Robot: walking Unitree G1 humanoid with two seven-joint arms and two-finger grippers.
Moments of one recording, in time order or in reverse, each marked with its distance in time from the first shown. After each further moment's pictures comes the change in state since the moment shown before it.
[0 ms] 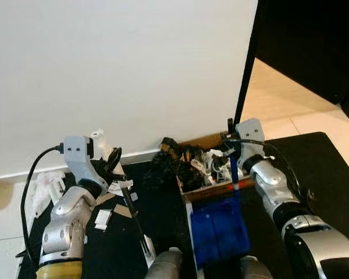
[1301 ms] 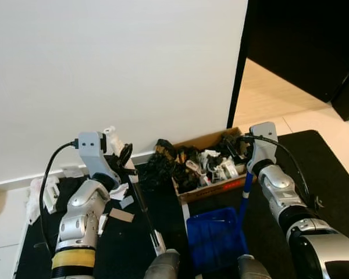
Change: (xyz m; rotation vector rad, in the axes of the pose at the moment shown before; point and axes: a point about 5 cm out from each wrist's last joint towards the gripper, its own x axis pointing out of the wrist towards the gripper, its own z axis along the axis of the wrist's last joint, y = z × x) left arm 0.026 -0.013 -0.009 -0.035 -0.003 -0.020; right arm -0.006 -0.022 -0.011 0.080 0.106 -0.181
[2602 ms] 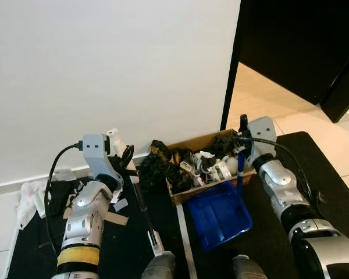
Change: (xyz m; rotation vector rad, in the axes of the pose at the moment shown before) left arm 0.003 0.000 -0.008 0.014 -0.005 0.016; right arm -0.008 0.002 0.004 -0.083 -0.111 0.048
